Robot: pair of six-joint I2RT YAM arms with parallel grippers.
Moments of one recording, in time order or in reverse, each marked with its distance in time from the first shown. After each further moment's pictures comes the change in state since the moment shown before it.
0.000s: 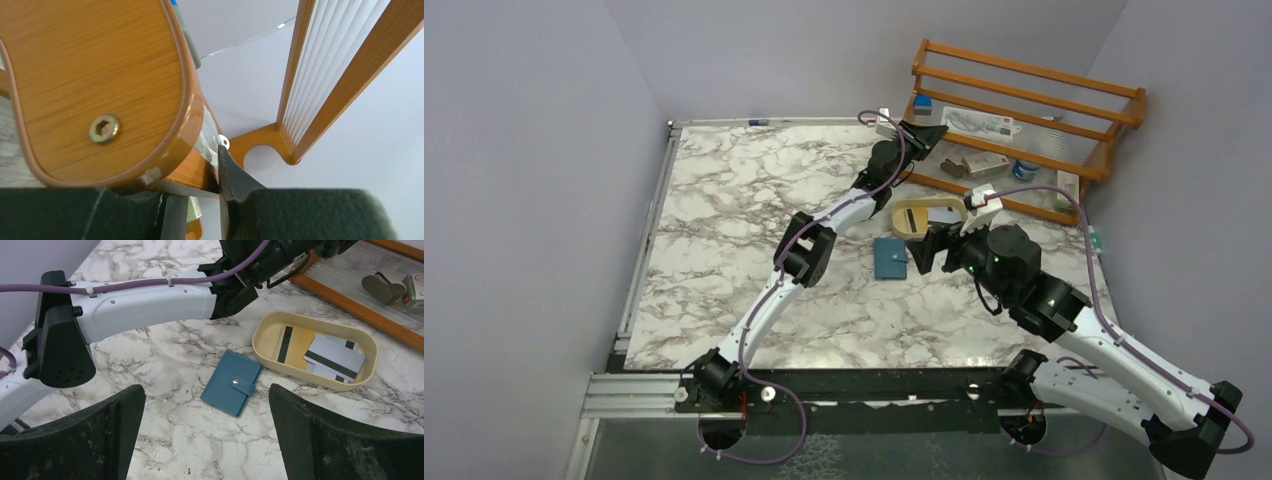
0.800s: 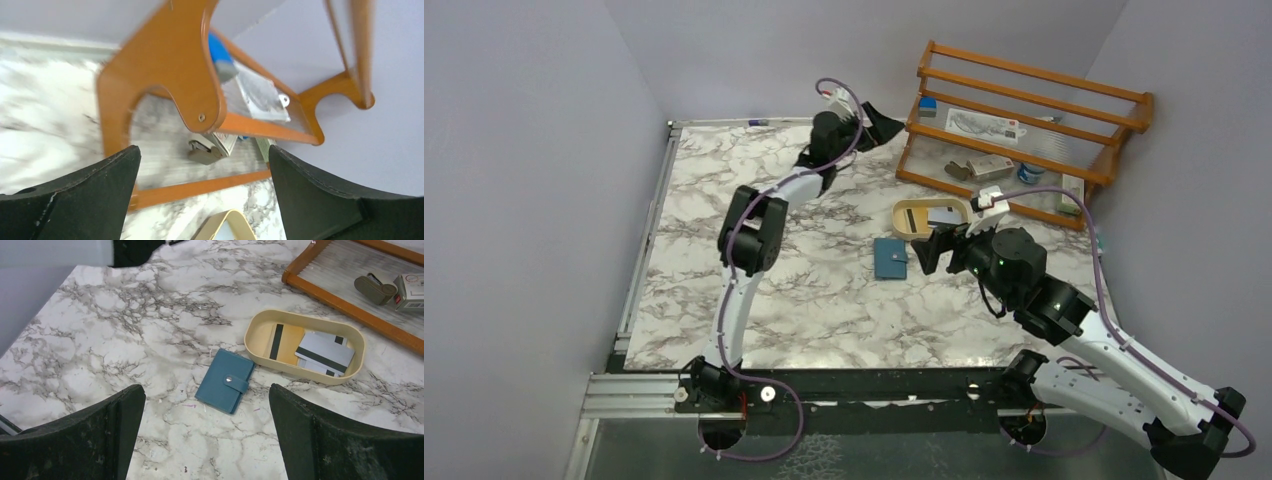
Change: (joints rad) left arm 0.153 -0.432 -0.594 -0.094 0.303 0.393; right arm 0.000 -0.033 -0.003 -0.029 0.034 0.012
